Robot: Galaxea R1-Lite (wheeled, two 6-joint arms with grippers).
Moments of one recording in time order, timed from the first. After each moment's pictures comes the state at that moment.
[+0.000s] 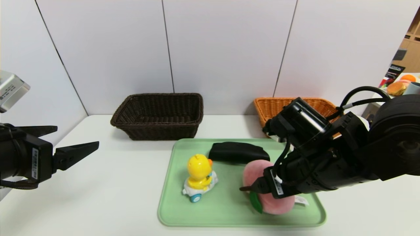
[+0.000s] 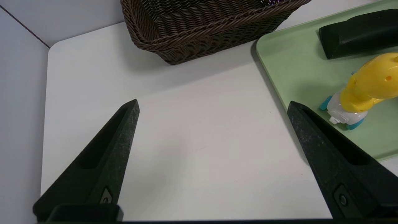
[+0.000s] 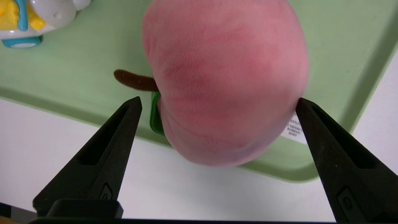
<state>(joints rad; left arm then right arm) -0.25 1.06 -0.82 0.11 0.02 0.11 0.73 1.72 -1.21 0.56 -0.16 0.43</state>
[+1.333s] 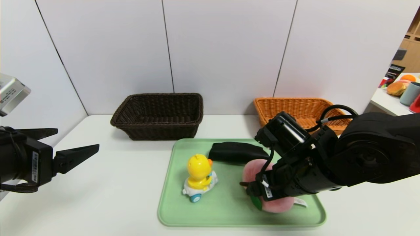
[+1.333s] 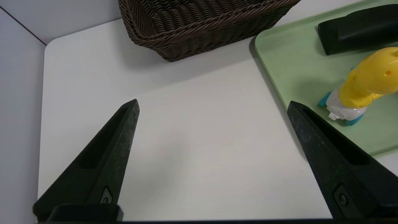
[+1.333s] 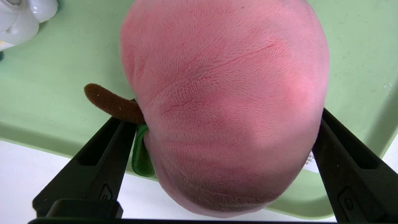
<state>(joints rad) -0.25 1.05 -0.80 0.11 0.02 0.11 0.72 1.80 -1.15 0.46 -0.16 0.43</state>
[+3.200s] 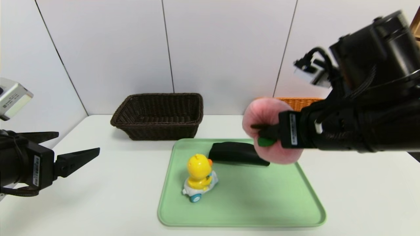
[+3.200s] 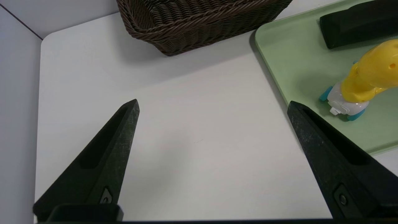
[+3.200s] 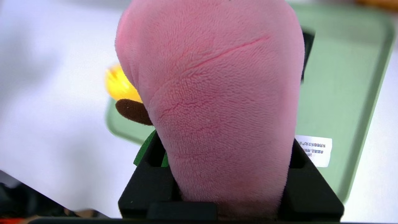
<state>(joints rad) -0.25 1.05 -0.78 0.11 0.02 0.11 0.74 1.54 -1.36 0.44 -0.17 0.48</state>
